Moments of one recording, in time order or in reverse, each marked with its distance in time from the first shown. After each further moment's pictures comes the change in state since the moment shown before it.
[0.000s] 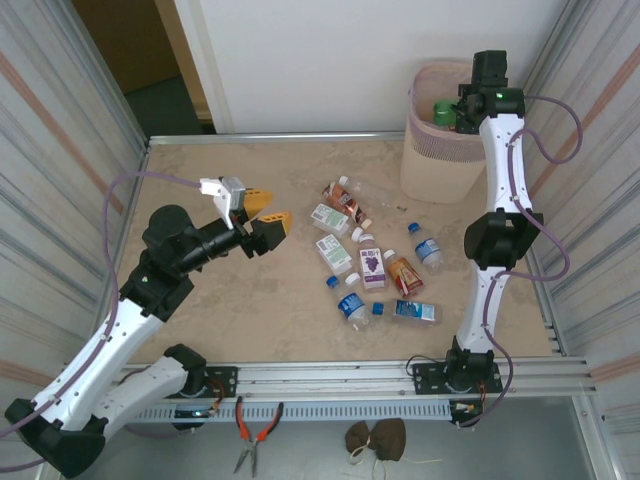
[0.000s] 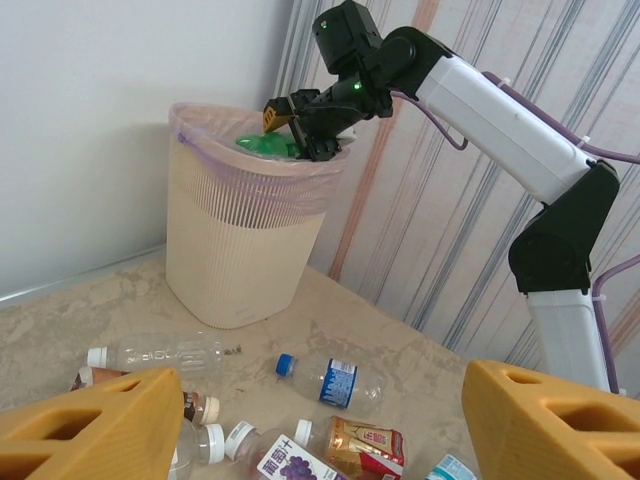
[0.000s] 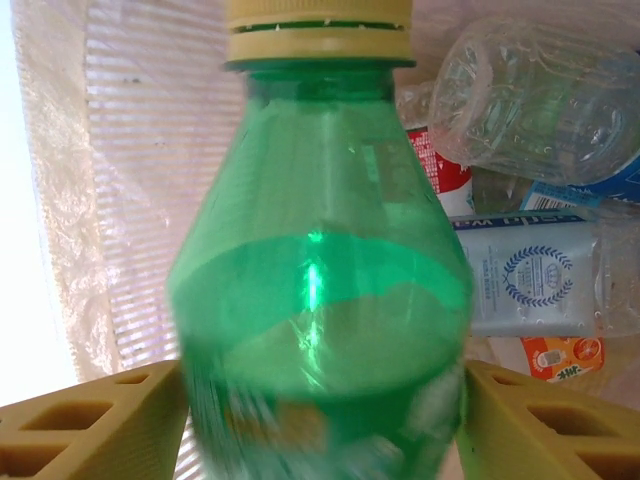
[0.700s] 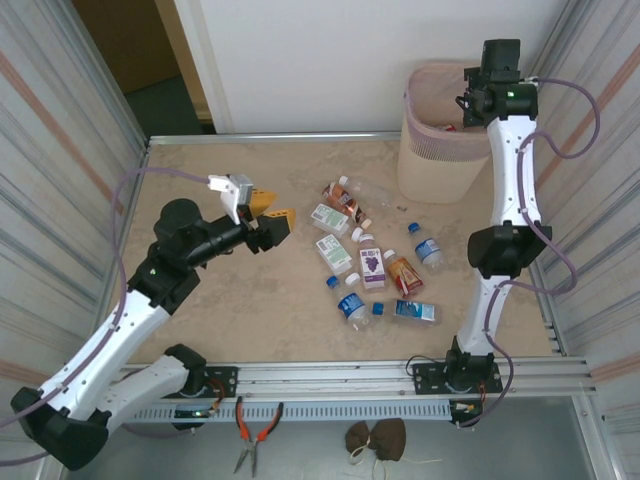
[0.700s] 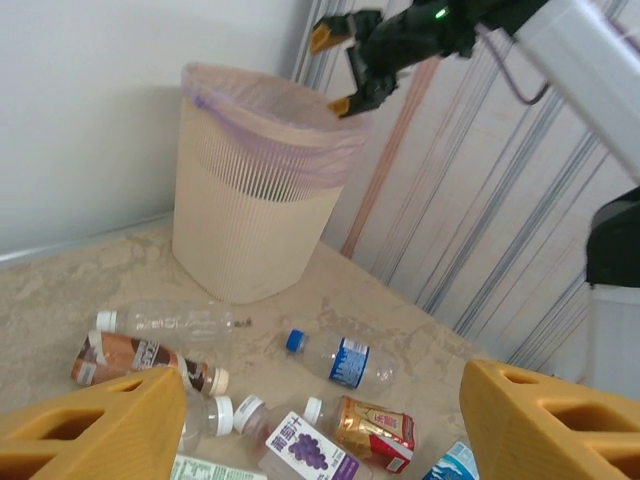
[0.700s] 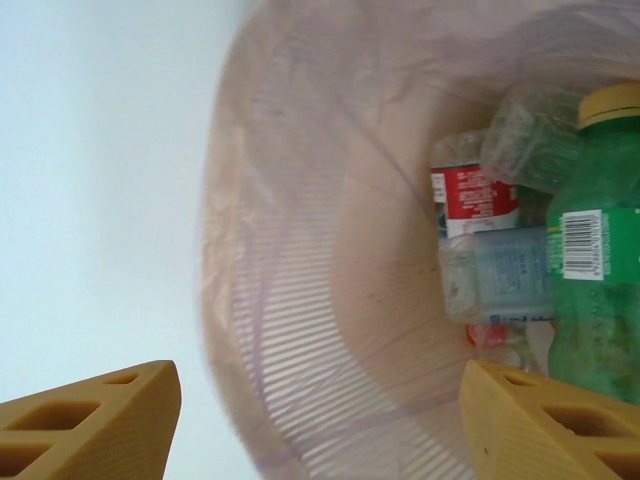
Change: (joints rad) left arm 0.009 0.068 0.002 -0.026 -0.018 -0.023; right arm 0.018 -0.124 0.000 0.023 0.022 -0.122
